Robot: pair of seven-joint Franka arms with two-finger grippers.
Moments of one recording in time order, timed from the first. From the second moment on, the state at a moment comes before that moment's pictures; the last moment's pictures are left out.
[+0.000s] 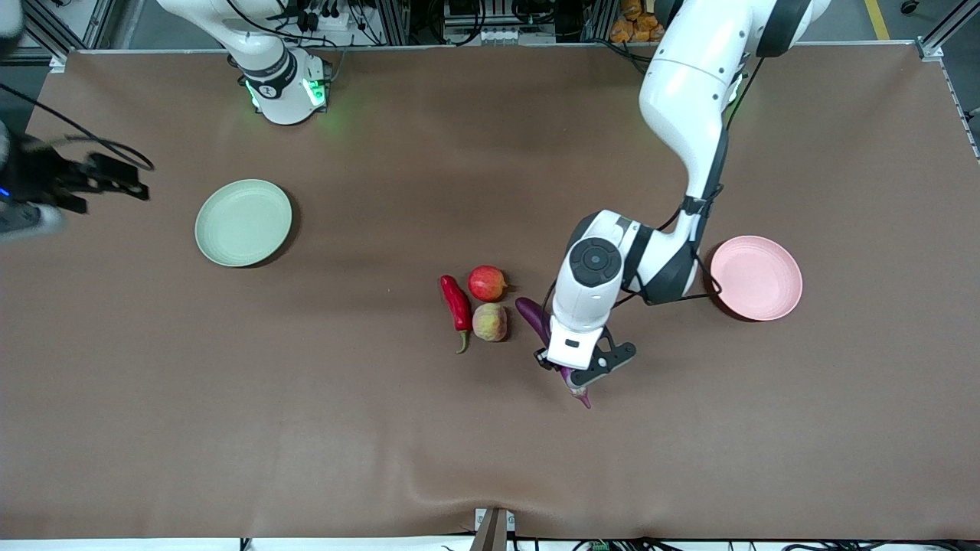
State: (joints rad) left arm -0.67 0.82 0.18 -1.33 -0.06 2.35 -1.02; right arm -0.02 0.13 0.00 -1.49 0.09 1.37 -0.19
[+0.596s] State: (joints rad) left arm -0.52 0.68 0.19 -1.41 -0.03 2.23 -0.81; right arm 0.28 0.32 0.01 -1.49 0.22 1.63 0.09
